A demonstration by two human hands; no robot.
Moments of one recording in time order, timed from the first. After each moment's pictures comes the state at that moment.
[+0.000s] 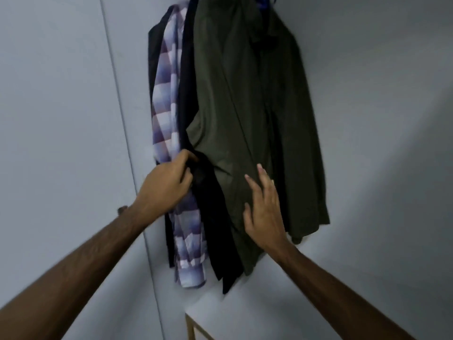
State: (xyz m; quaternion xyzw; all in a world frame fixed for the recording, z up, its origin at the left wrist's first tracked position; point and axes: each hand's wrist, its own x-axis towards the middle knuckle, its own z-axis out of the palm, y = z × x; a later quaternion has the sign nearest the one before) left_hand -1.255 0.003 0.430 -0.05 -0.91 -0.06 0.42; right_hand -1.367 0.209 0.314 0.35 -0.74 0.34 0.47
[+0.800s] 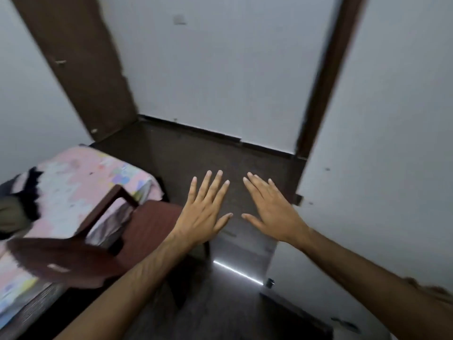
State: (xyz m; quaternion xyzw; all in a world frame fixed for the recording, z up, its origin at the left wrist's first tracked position) left_hand -0.672 -0.087 0.071 0.54 -0.83 0.15 0.08; right_hand -0.910 -0.110 0.075 0.88 -0.45 0.14 0.02
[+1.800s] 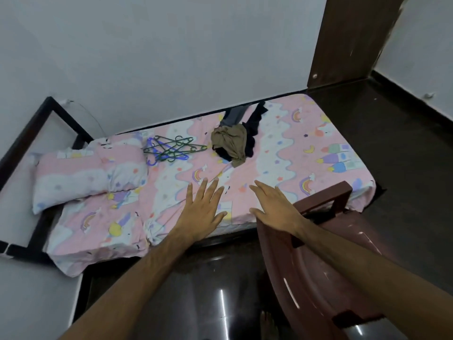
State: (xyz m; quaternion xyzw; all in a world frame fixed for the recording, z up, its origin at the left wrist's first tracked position) left_hand 0.001 0.058 -0.028 0.87 -0.49 0.03 -0.06; right_hand -0.127 -0.168 -0.044 0.97 -0.08 -0.03 -0.21
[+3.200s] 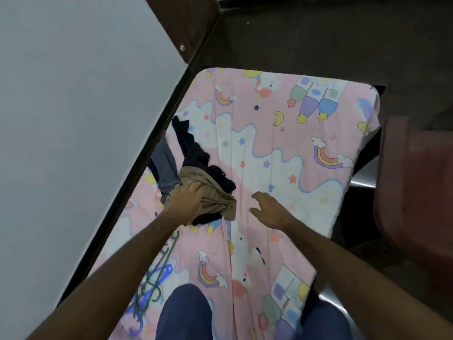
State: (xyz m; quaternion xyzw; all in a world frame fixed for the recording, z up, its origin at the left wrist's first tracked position) left_hand 0.503 -0.306 -0.208 0.56 -0.78 -0.04 -0.29; right_hand 0.225 -0.306 -0.311 0.69 -0.51 0.05 -0.51
